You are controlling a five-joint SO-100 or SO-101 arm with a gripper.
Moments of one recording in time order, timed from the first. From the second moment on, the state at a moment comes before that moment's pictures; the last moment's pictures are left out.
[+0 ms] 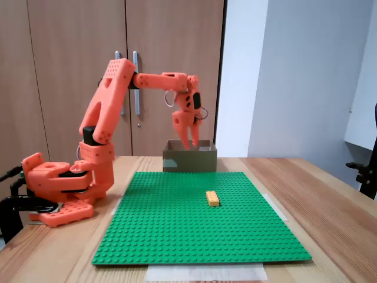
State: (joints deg) arm -46.5 63.8 59.2 80.8 3.0
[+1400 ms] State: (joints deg) arm -21.4 109.2 98.9 63.1 -4.7
